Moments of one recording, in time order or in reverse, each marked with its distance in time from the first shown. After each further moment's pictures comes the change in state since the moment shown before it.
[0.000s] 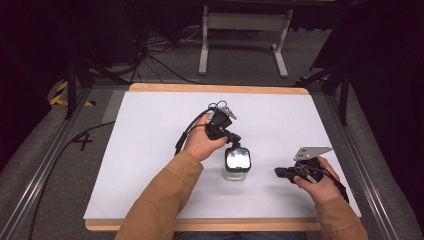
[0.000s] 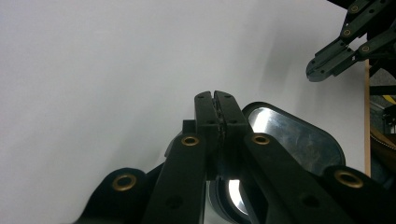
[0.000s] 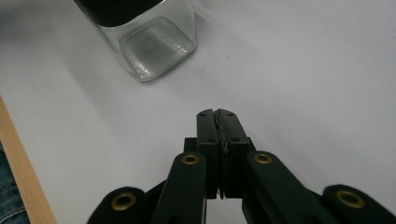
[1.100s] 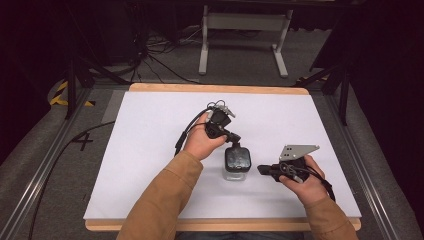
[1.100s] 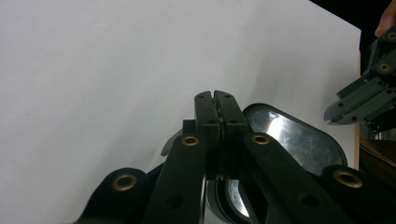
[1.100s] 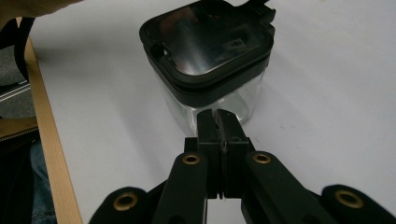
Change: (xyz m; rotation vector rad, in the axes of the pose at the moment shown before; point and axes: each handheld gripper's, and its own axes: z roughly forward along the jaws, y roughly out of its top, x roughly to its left) left arm 0.005 -0.001 0.000 0.001 -0.025 -0.055; right arm 0.034 0.035 0.012 -0.099 0.086 -0.120
